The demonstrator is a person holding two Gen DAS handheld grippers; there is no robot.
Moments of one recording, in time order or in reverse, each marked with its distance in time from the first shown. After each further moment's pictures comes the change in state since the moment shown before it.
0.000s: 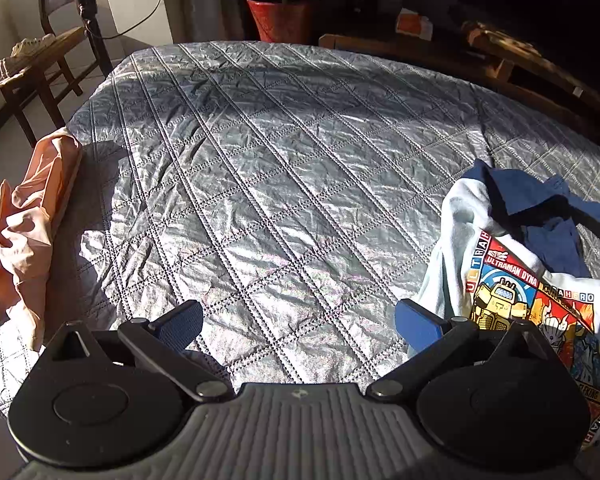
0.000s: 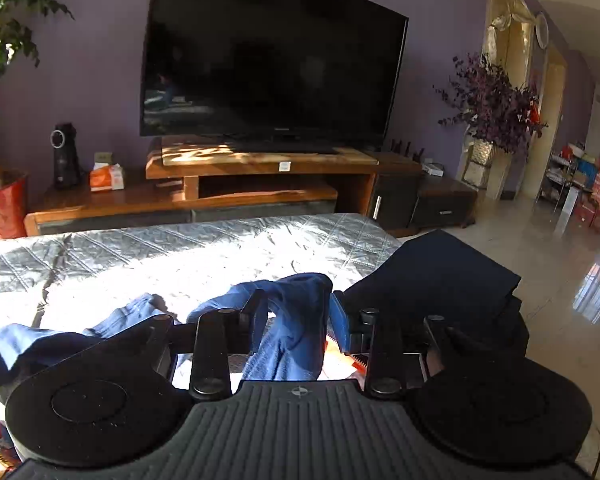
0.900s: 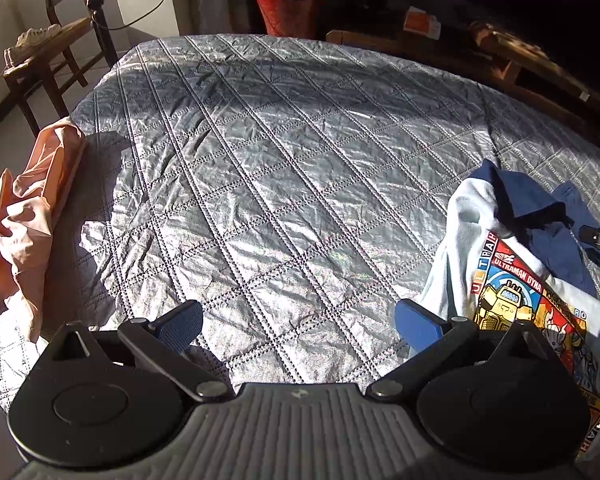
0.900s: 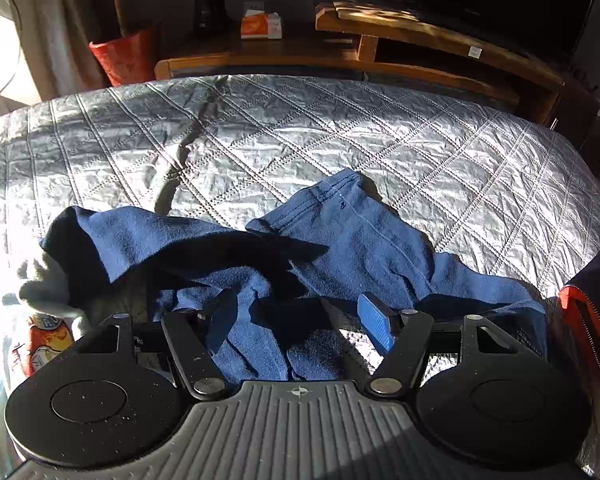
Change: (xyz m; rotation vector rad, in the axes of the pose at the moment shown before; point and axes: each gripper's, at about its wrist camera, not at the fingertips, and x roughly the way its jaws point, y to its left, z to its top) left arm 0.004 0.000 -0.001 -0.021 0.016 0.005; right arm 0.112 0.124 -0.015 -0.256 0.457 0.311
